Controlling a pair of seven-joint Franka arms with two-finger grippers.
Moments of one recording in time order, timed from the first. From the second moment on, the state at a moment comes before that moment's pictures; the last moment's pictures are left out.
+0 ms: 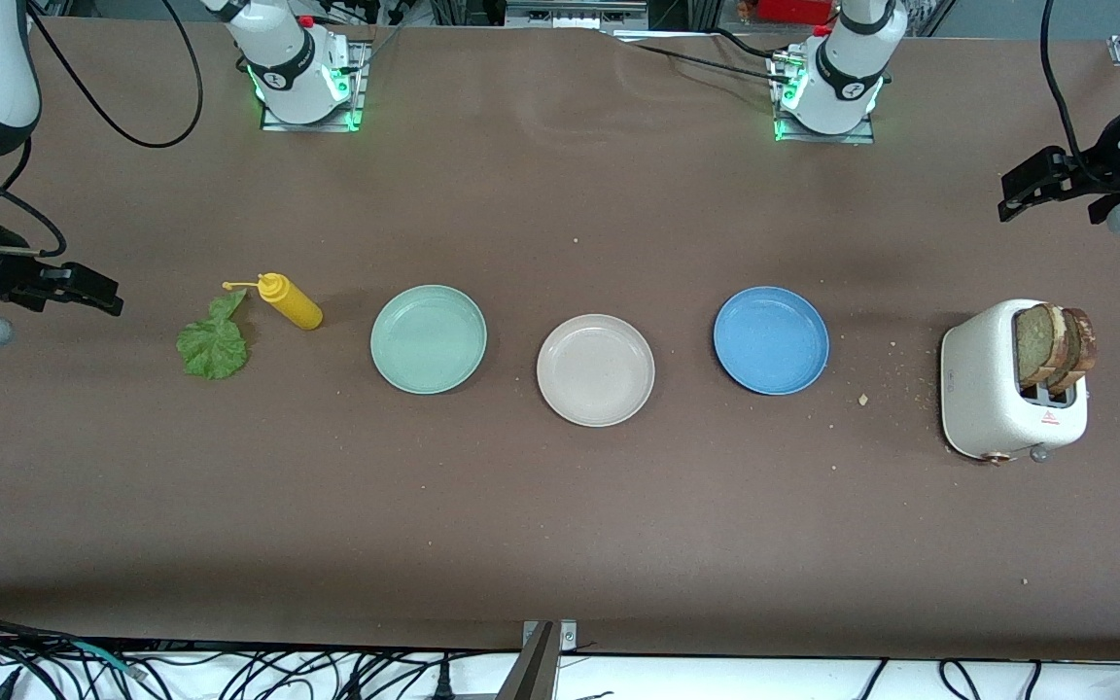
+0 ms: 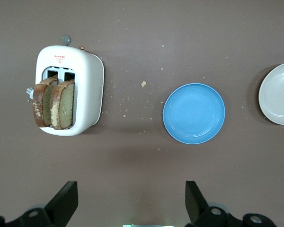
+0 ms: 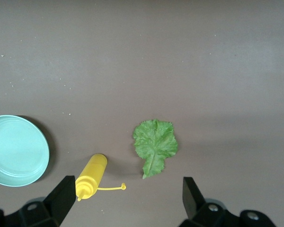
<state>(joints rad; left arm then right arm) -0.07 -0.02 0.05 -1.56 0.03 1.46 -0.01 -0.14 0.13 0.08 -1.67 -0.03 1.80 -0.01</state>
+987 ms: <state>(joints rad) -0.07 -0.02 0.04 -1.56 0.04 1.46 0.01 -0.14 0.13 0.08 -1.67 -0.03 1.80 -0.01</state>
